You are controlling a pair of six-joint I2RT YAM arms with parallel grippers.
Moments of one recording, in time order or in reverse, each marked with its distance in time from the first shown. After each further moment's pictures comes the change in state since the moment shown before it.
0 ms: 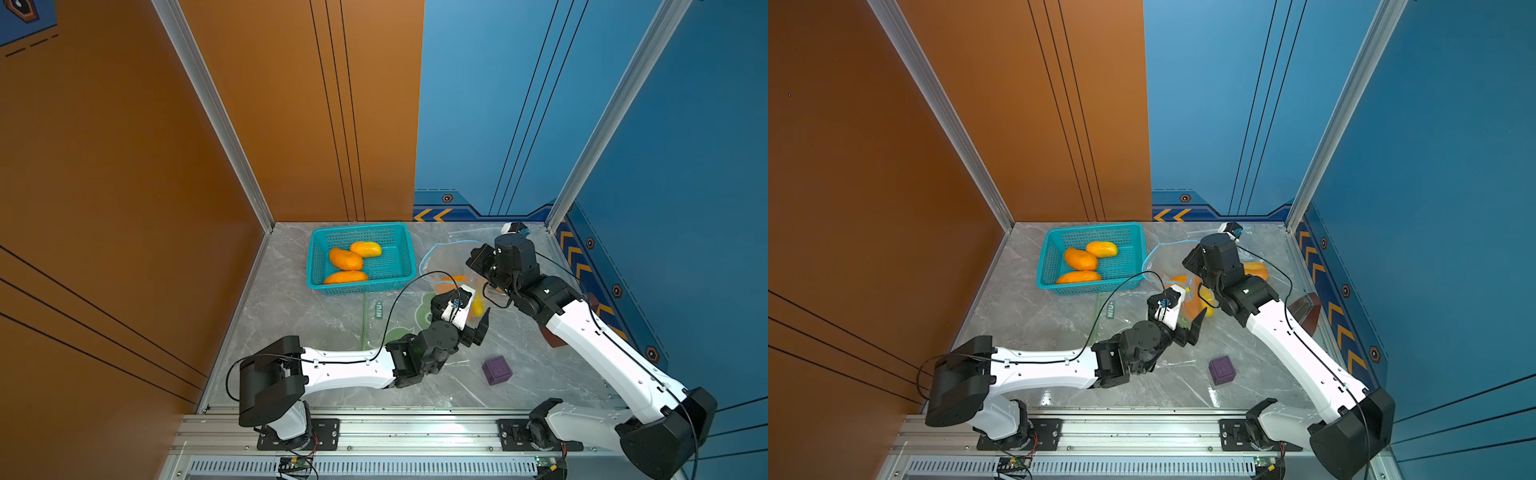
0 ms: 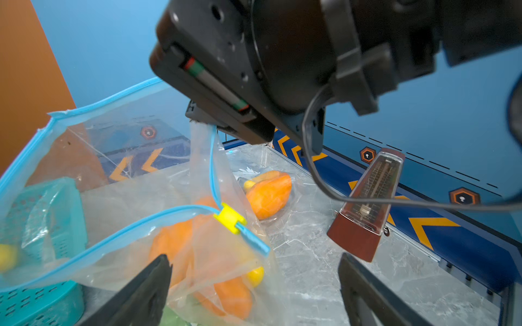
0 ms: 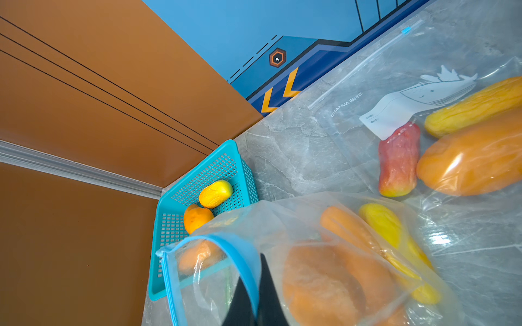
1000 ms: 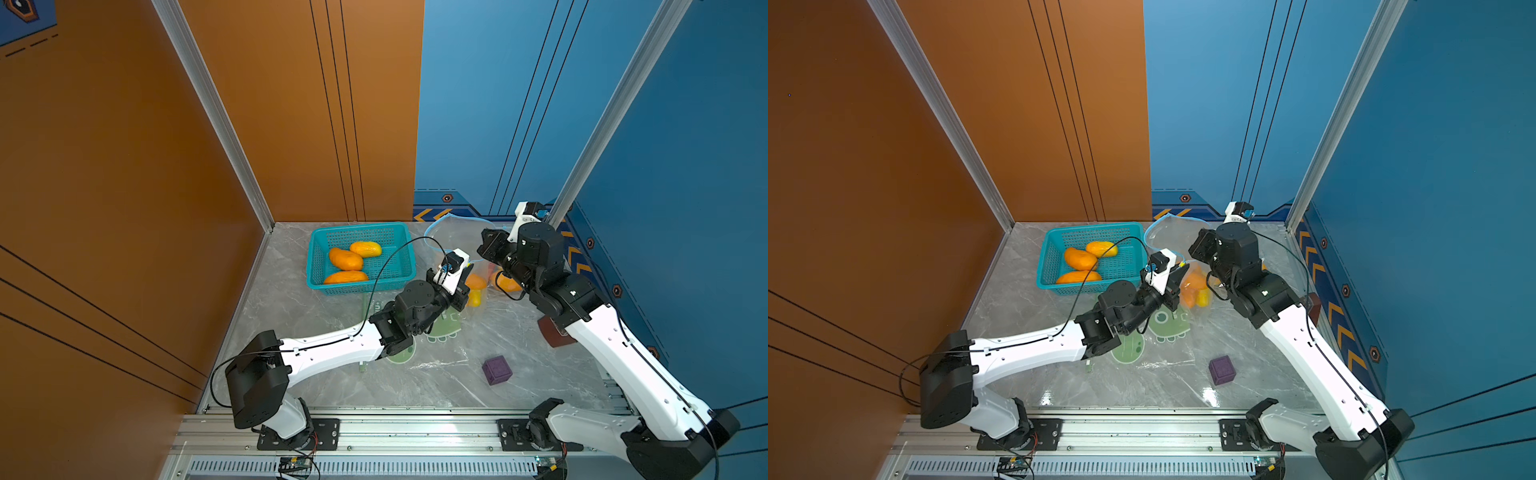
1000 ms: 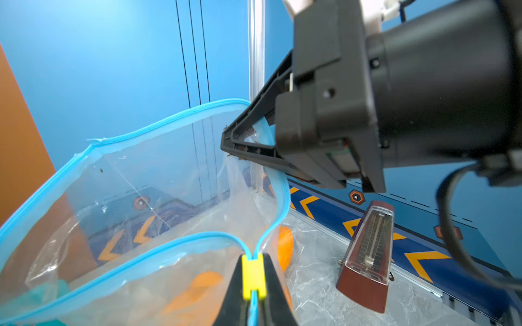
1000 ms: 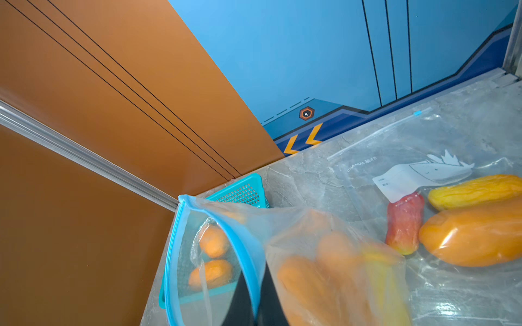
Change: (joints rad) left arm 0.214 -0.079 0.102 0.015 0.404 0.153; right arm -0.001 -0.066 0.144 -0.014 0.023 -0.195
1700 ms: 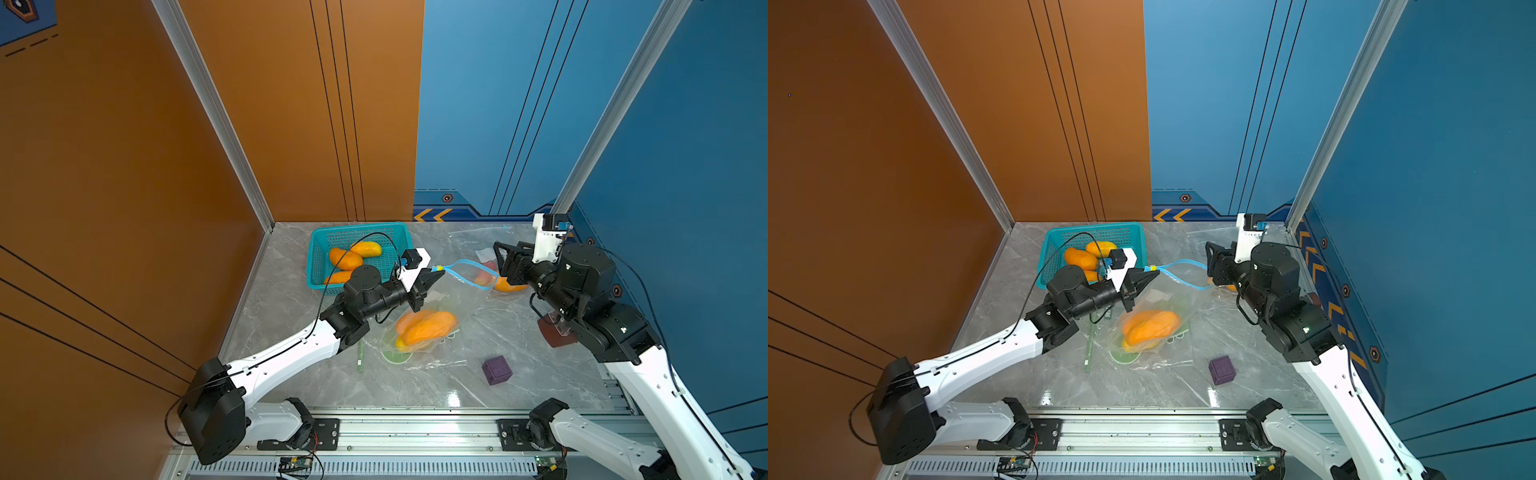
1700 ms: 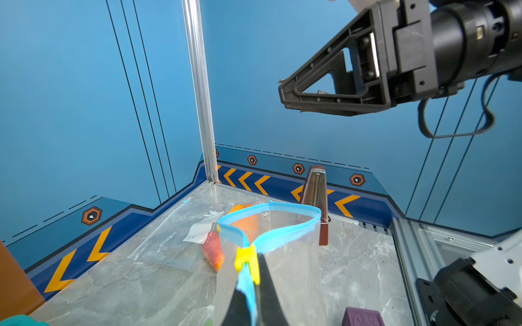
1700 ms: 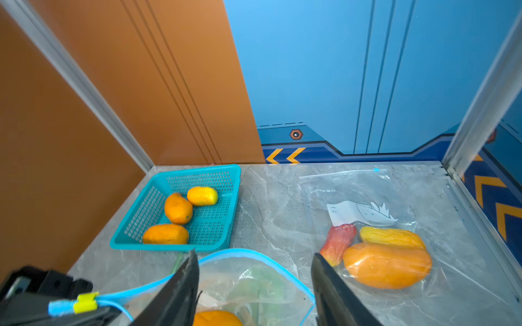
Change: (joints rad) left arm 0.274 -0.260 -0.193 -0.126 0.608 -0.018; right arm -0.039 -0.212 -0.062 -0.130 -0.124 -0.454
